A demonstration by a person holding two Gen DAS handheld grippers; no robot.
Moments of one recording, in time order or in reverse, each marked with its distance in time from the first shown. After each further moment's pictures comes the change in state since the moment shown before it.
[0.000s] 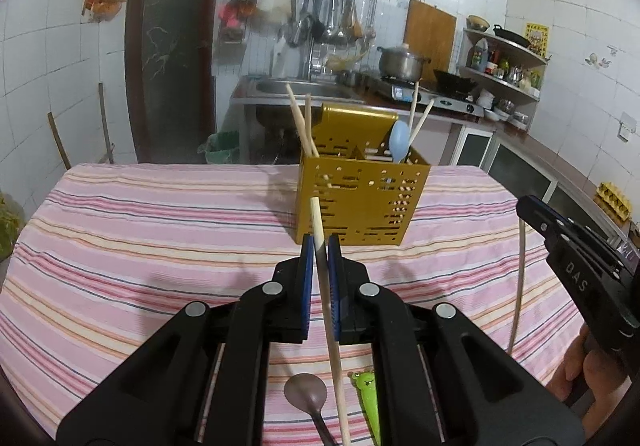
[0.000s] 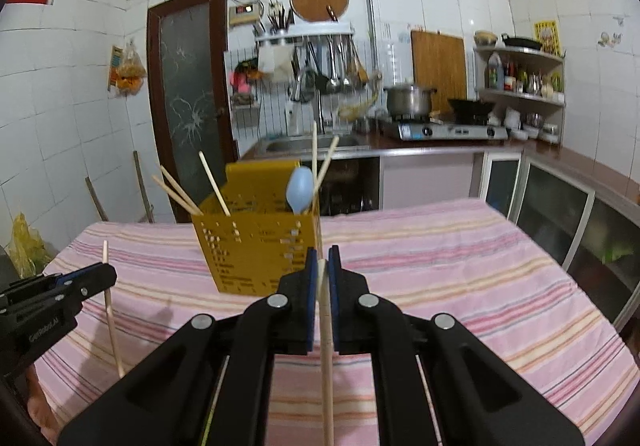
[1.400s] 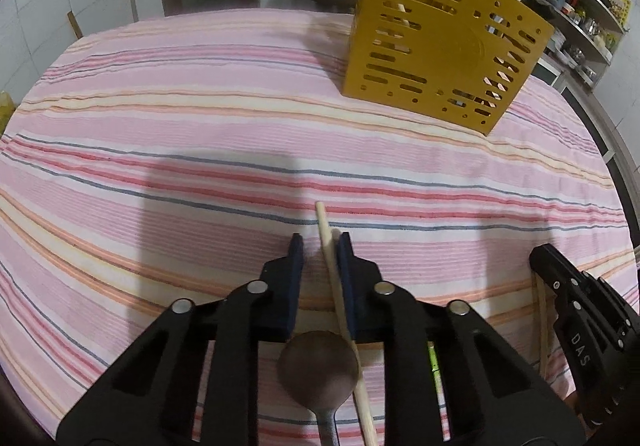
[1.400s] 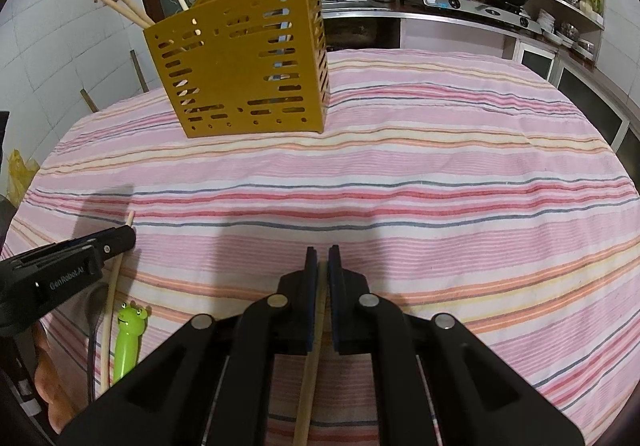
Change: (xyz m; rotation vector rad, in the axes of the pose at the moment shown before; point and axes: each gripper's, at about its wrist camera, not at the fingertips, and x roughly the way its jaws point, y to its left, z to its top) left arm 0.117 0.012 -0.072 -0.149 0.427 0.157; right arm 0.087 -0.007 -0.093 0.003 0.478 0.058
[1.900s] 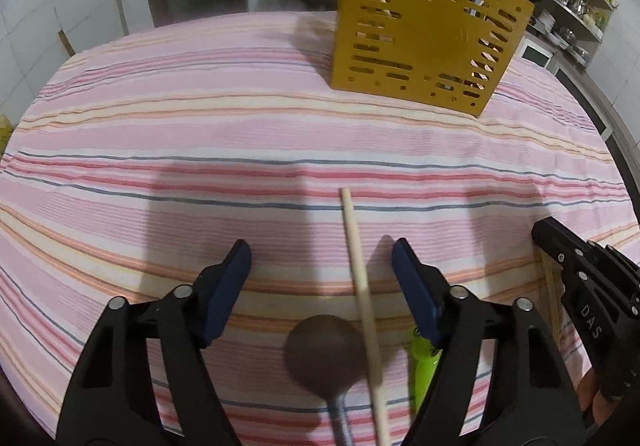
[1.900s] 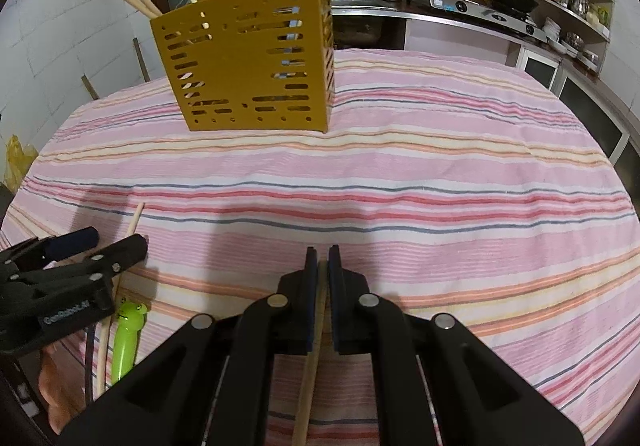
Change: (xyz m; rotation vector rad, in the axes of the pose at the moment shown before) left arm -0.004 -0.005 -0.007 0.074 -0.009 0.021; right arm -0.001 0.004 0.004 -0.037 0.018 -0.012
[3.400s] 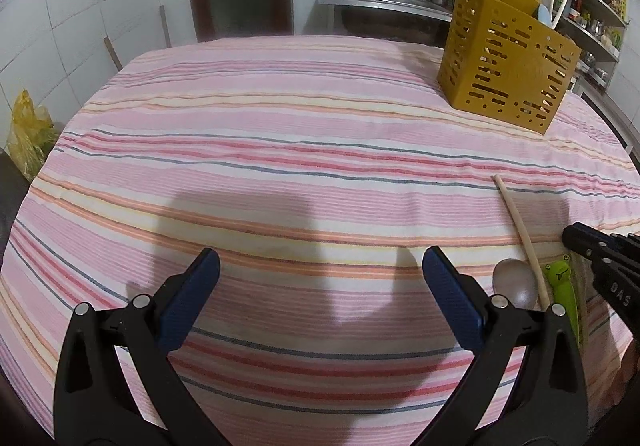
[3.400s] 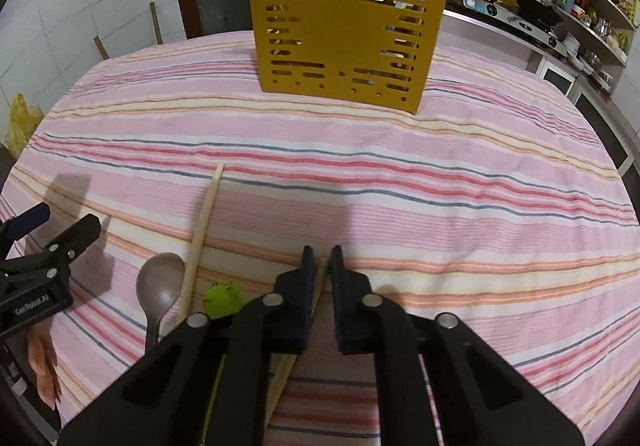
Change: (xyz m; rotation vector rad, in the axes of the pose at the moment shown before) left arm -0.025 0.106 -0.031 -0.030 -0.124 0.093; right arm -0.009 0.082 -0.017 -0.096 0.070 -0.022
